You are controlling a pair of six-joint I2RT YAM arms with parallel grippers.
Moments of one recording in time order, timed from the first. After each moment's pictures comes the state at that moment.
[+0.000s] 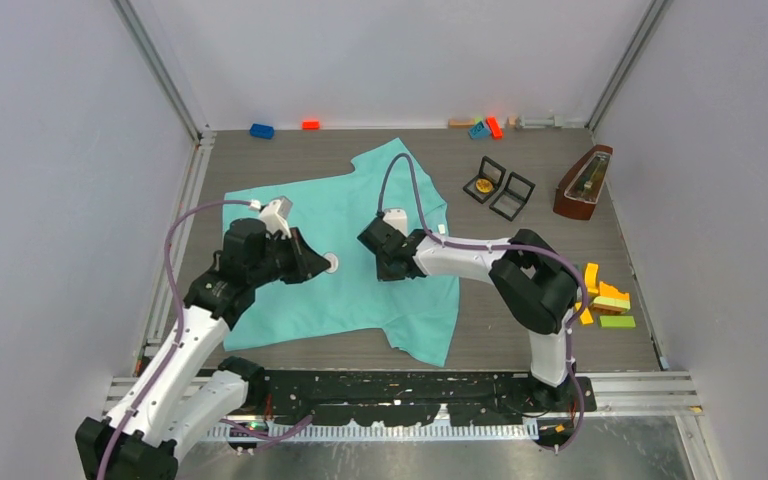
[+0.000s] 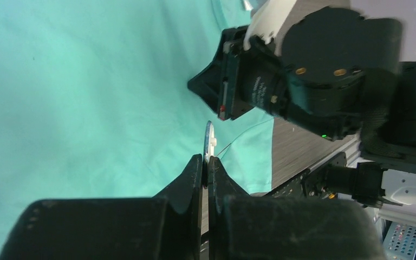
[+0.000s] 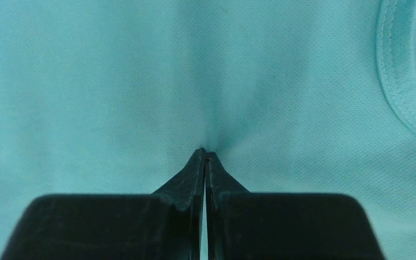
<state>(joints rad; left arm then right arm) -0.34 0.83 0.76 -0.48 0.33 -0.53 0.91 1.93 1.26 -0.40 0.31 0.73</state>
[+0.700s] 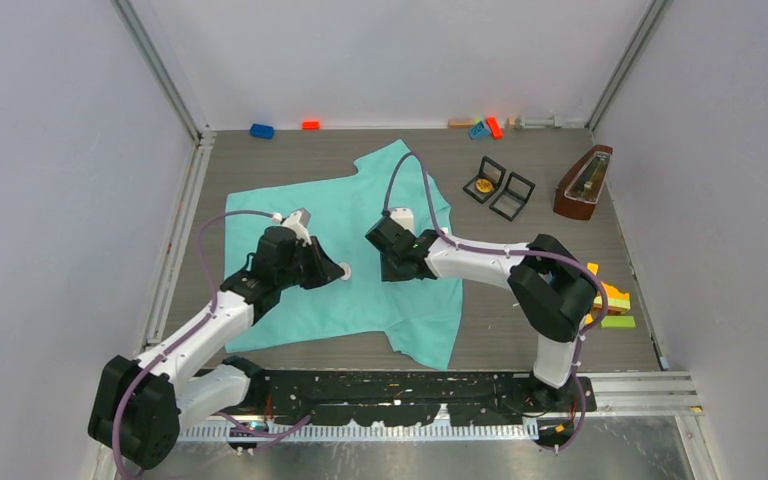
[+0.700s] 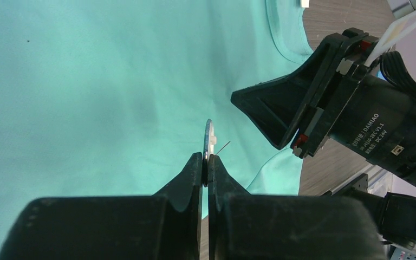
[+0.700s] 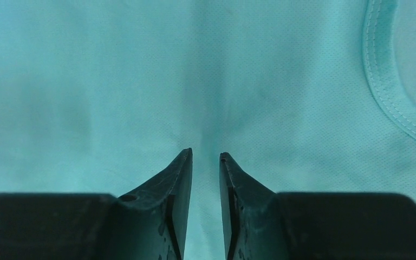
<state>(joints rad) -0.43 1.02 0.55 -0.16 0.22 -0.66 0.91 1.84 1.19 -0.39 0.28 0.72</state>
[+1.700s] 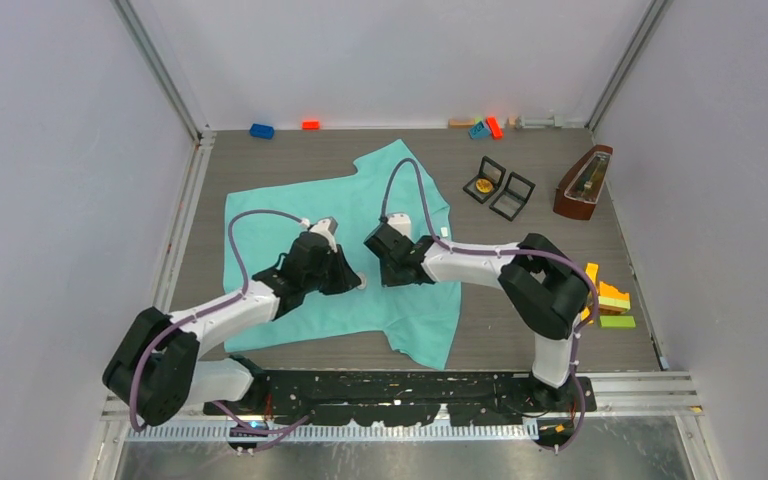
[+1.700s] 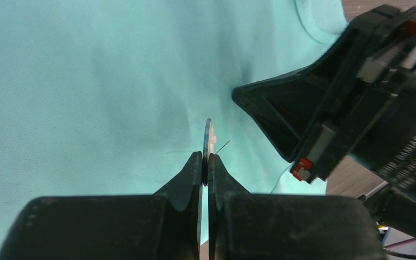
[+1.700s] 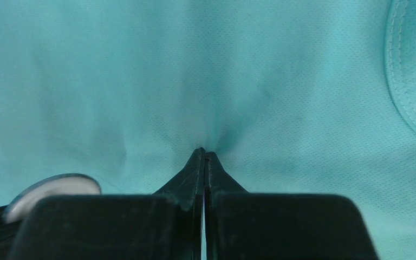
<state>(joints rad) -0.58 1.23 0.55 -0.01 0.11 -0.69 0.91 1.88 1.17 -0.35 0.29 0.71</state>
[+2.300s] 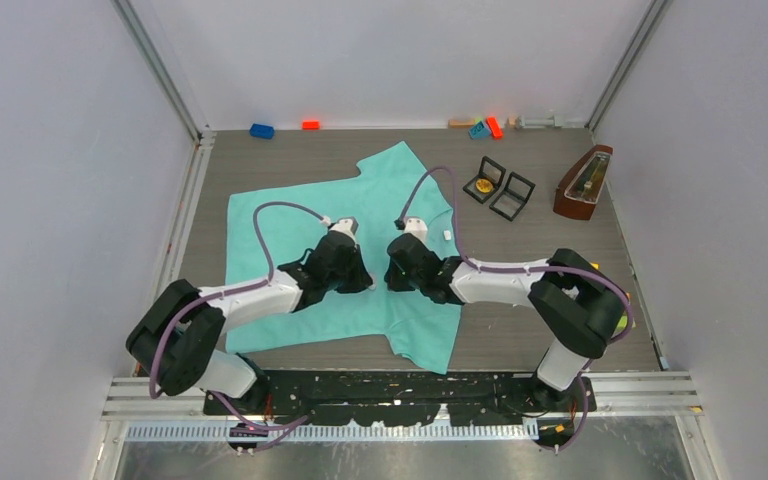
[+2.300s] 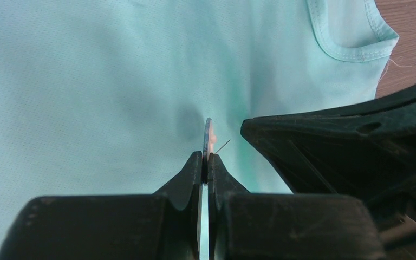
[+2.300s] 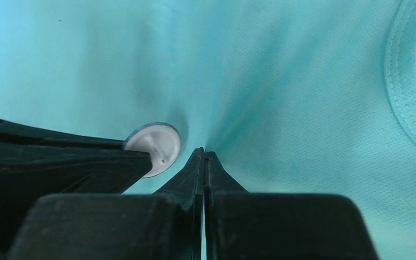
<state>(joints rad) -0.70 1.41 0.64 0.01 -0.03 -0.68 0.91 1.69 0.88 0.02 0.23 0.74</state>
